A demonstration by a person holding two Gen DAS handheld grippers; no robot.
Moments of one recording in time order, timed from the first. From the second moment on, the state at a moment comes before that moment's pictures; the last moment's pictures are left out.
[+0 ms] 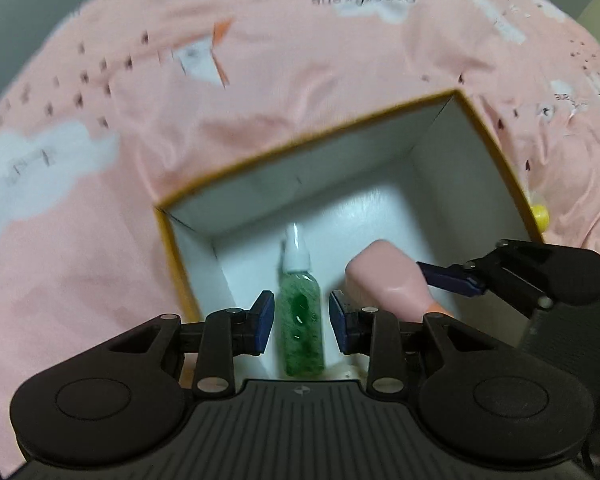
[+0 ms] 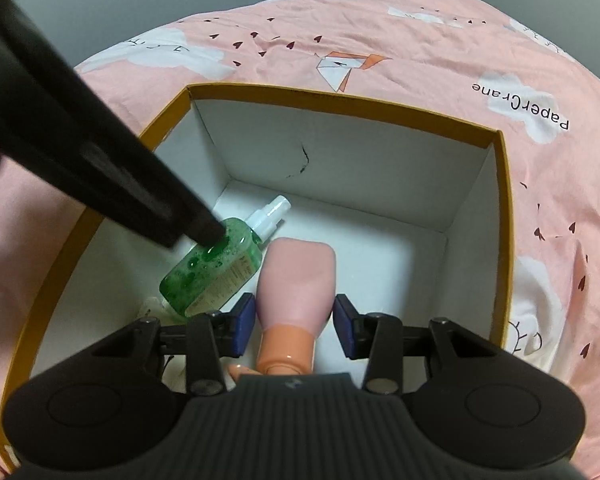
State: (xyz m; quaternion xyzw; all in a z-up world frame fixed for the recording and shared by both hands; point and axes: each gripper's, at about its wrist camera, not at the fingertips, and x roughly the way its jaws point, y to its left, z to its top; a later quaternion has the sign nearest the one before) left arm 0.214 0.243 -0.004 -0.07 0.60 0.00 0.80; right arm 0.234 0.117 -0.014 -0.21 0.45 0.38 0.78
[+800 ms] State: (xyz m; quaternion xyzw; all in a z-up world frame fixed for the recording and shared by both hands) left arm 0.203 0.252 -0.007 -0.08 0.58 -0.02 0.81; right arm 0.247 0.164 -0.034 -0.16 0.50 0.38 0.76
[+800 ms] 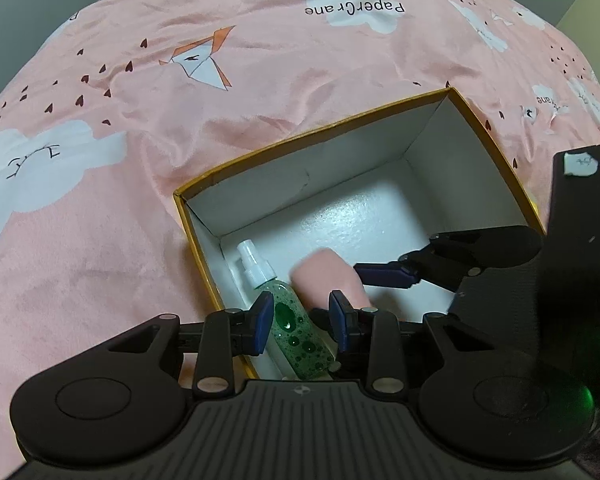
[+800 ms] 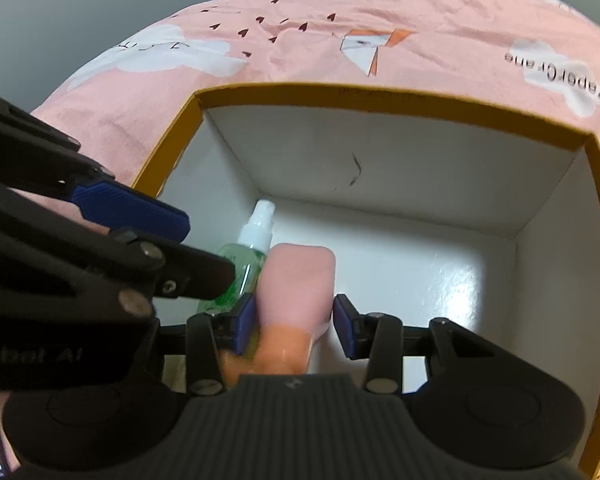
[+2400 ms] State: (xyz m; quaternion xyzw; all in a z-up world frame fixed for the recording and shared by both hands) left arm 0.182 0.209 0.035 -0.04 0.50 -0.09 0.86; right arm 0.220 0.081 0.035 -0.11 0.44 0.37 0.81
